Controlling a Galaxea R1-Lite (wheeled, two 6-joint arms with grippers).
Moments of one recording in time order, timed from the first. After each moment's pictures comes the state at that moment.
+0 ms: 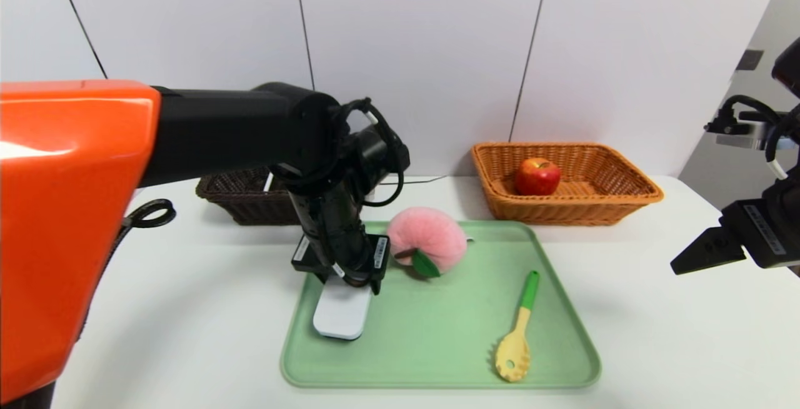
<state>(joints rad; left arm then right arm) -0.67 2.13 -1.93 1.09 0.05 -0.50 0.21 1.51 -1.52 1.14 -0.08 0.11</state>
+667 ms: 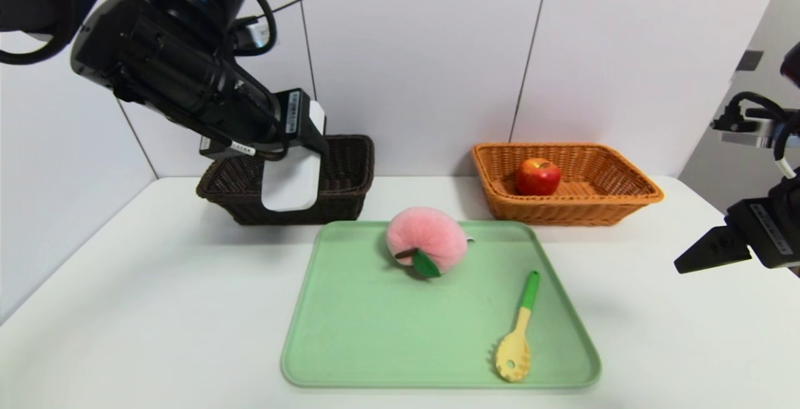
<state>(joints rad) -0.50 1.80 -1.97 0.89 0.06 -0.42 0.21 1.49 -1.52 1.14 -0.09 0.11</state>
